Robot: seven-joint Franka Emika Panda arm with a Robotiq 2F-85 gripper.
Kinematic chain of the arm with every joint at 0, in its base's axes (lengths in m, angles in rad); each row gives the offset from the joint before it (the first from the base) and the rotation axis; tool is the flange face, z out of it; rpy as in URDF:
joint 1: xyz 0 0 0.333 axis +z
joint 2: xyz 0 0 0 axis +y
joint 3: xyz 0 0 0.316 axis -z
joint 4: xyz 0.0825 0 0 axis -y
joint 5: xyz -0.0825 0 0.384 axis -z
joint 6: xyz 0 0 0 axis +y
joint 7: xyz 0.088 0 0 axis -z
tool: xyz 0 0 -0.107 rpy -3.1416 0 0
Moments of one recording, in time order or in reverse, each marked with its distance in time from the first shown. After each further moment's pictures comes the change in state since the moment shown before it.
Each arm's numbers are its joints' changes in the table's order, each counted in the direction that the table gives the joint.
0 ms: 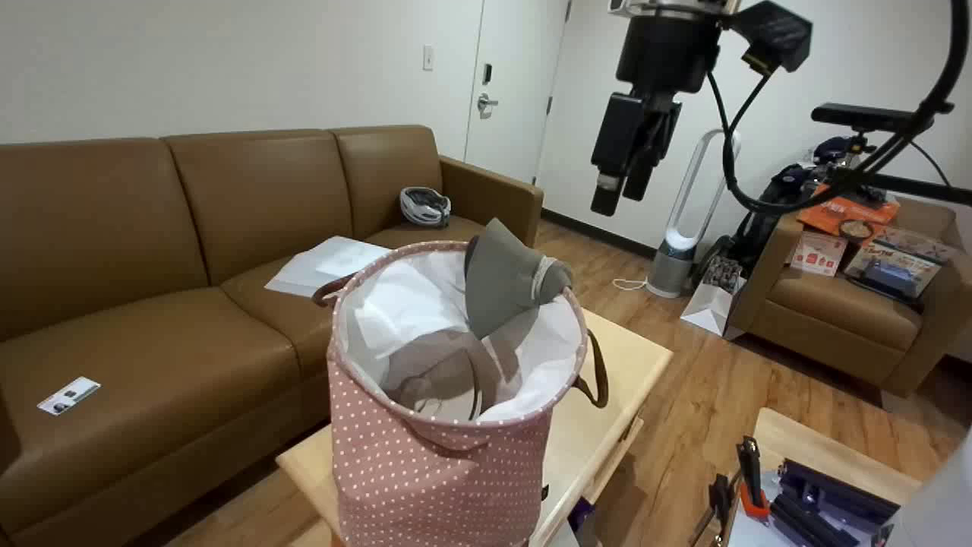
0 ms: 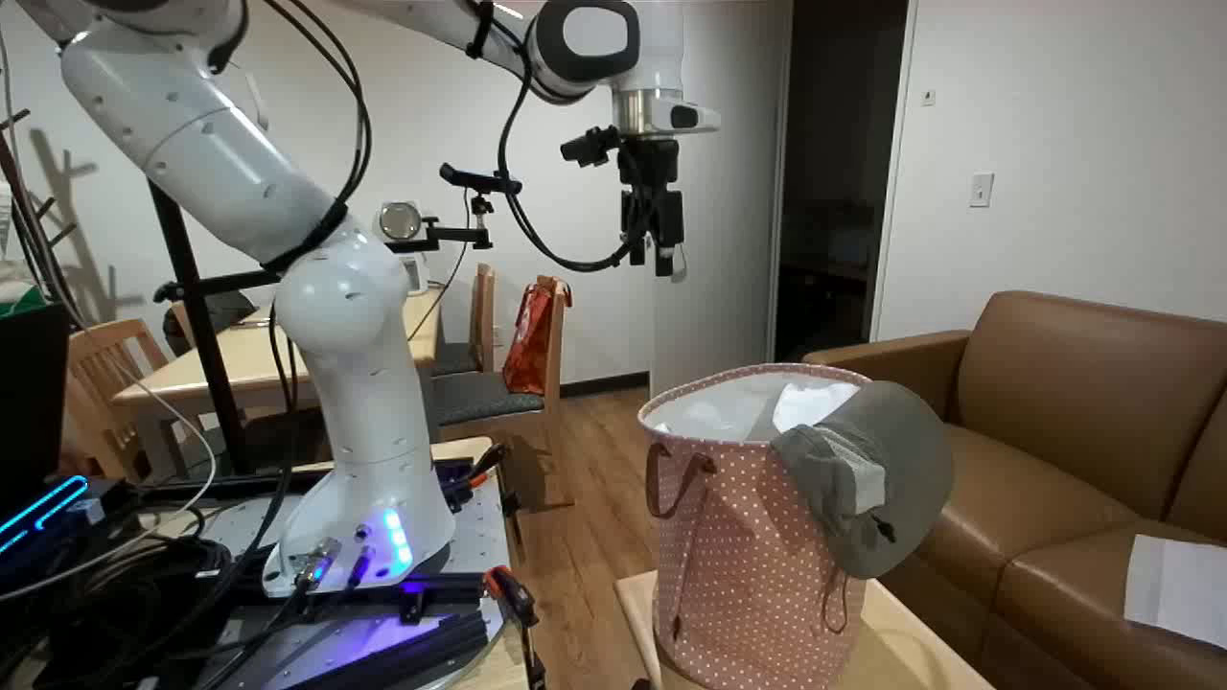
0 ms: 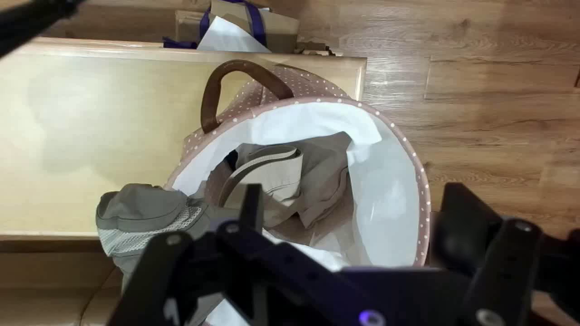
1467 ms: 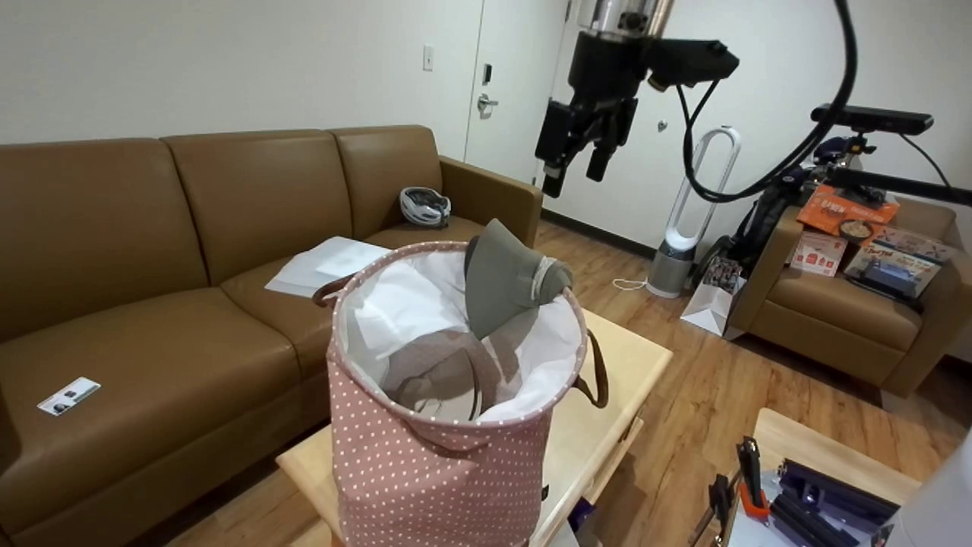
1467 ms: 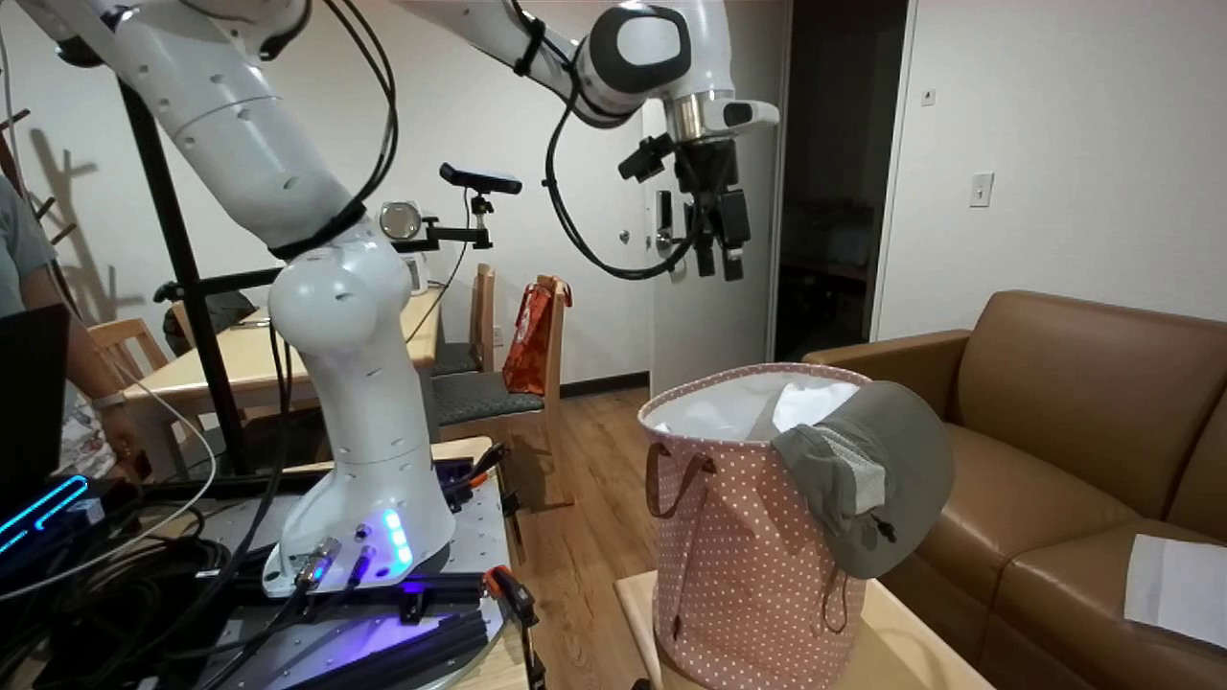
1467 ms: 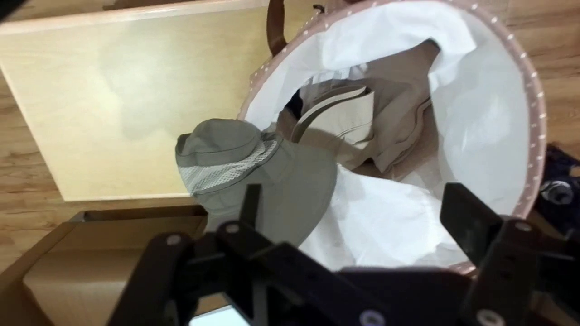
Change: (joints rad) arm -0.067 0.204 -0.006 0.103 0.158 -0.193 0.162
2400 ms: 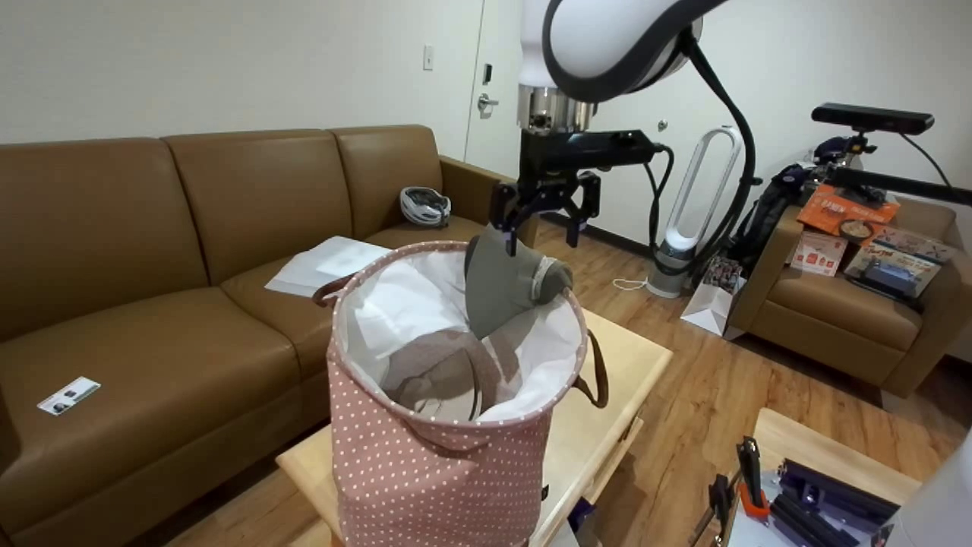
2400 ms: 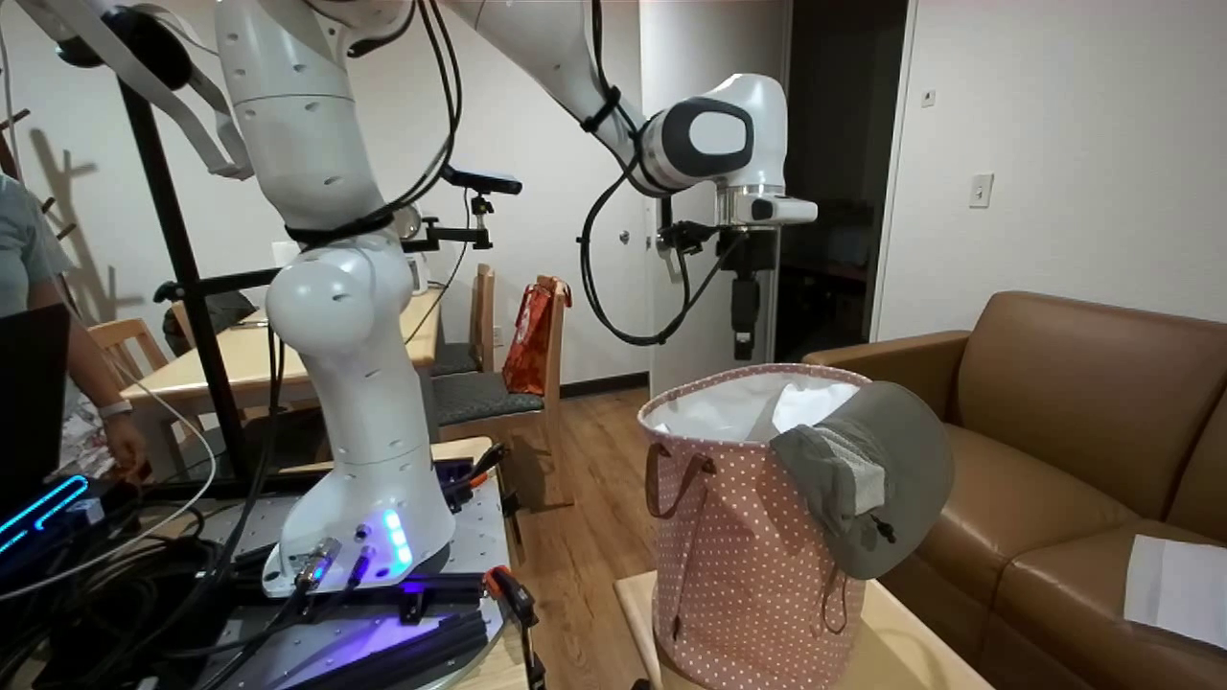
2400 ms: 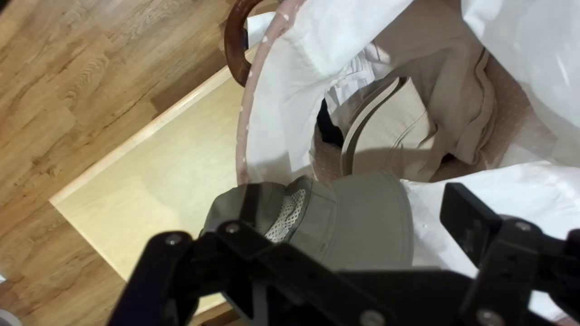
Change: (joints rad) arm -0.019 0.314 -0.005 0.082 0.036 -0.074 0.512
